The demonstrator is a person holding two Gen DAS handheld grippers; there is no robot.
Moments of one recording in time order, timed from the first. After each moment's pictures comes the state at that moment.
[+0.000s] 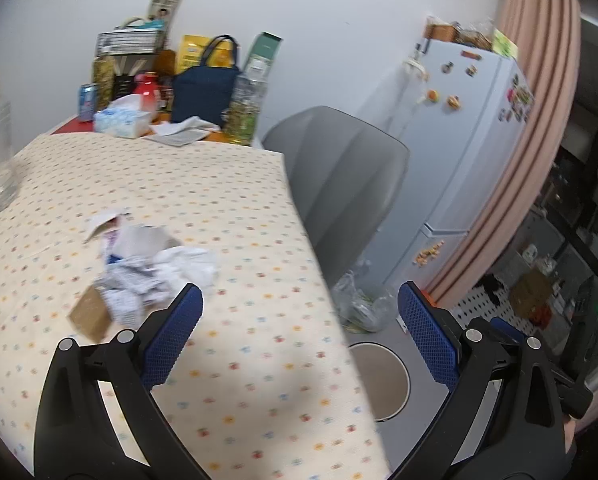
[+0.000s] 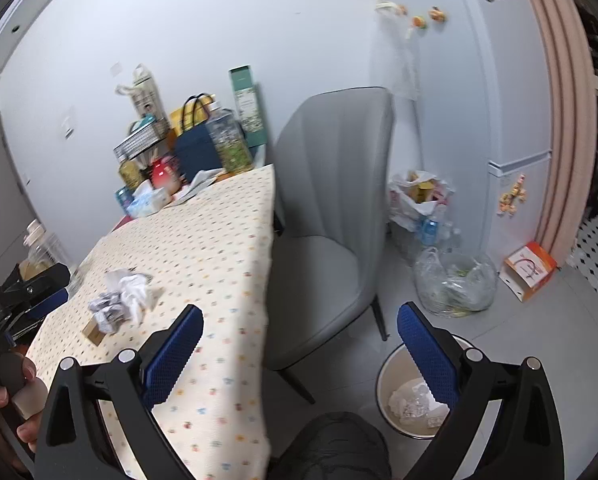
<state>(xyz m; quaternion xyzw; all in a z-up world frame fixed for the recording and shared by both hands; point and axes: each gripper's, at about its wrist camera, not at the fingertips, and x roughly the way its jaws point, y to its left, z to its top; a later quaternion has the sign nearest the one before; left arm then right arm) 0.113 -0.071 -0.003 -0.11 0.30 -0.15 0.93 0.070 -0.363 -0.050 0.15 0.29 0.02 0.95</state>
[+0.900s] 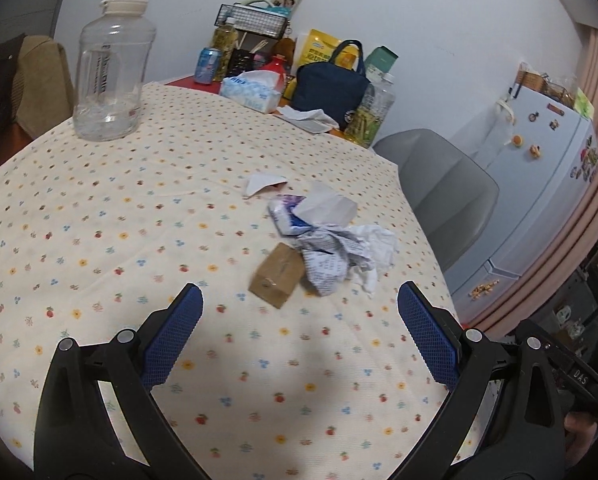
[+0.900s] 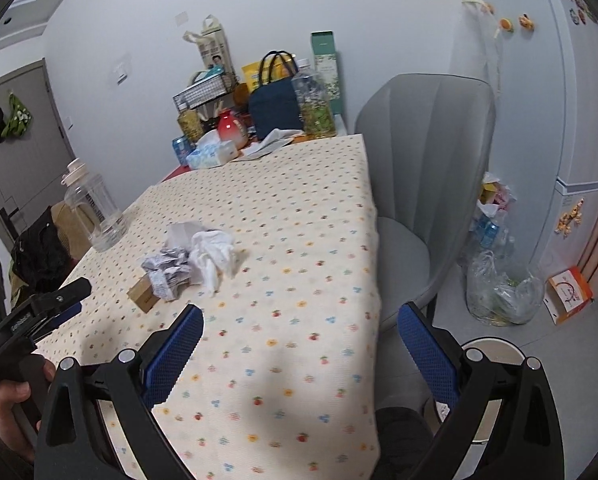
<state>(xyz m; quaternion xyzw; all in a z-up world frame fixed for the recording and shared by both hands) 0.087 0.073 -0.058 -0.19 0.31 -0.03 0.93 0.098 -0.248 -0.054 0.09 0.32 0.11 0.94</state>
